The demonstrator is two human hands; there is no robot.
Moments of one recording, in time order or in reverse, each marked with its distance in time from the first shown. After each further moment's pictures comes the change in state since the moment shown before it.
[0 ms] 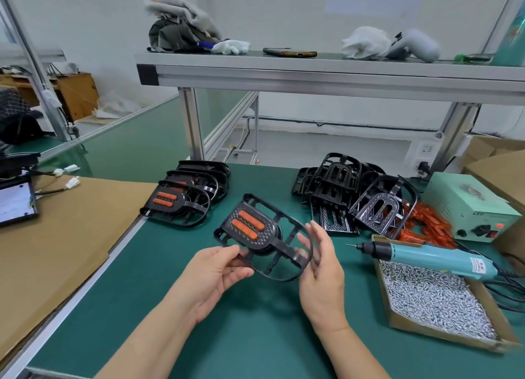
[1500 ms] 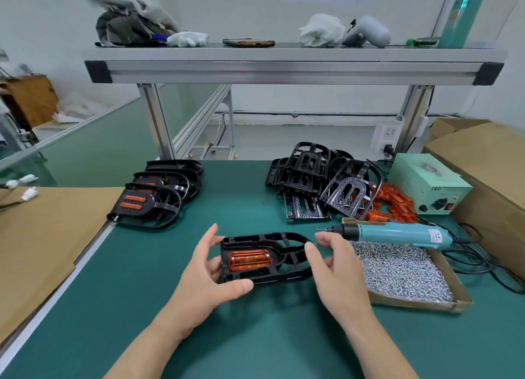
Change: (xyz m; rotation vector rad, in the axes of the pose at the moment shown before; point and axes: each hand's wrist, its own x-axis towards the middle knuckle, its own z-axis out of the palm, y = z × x) left_hand 0.007 -0.046 -0.007 0.476 -0.238 0.336; right_hand -0.005 -0.019 -0.073 -0.427 0.031 0.175
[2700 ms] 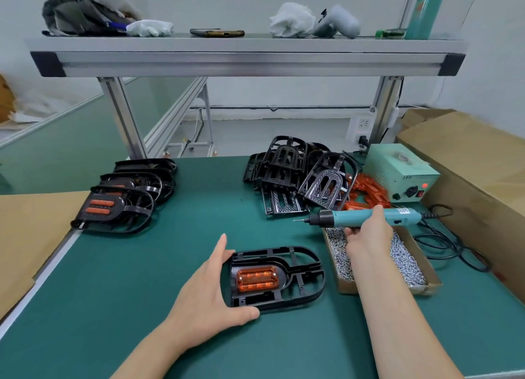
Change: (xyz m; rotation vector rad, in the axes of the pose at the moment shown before) left_hand 0.000 -0.006 0.027 0.740 -0.125 0.060; right_hand 0.097 0.025 -0.047 1.017 0.566 0.702
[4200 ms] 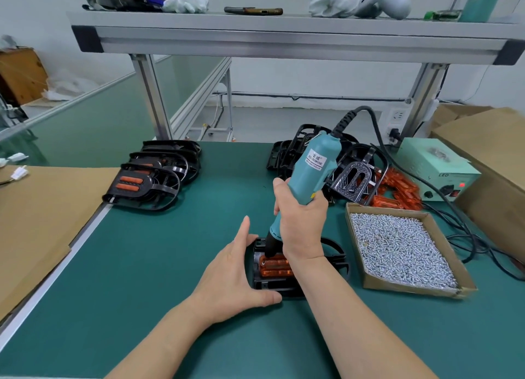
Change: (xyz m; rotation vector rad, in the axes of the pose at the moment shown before) left_hand 0.004 0.004 -0.002 -0.019 -0.017 -0.004; right_hand -0.129 0.082 0.062 -0.154 -0.645 -0.537
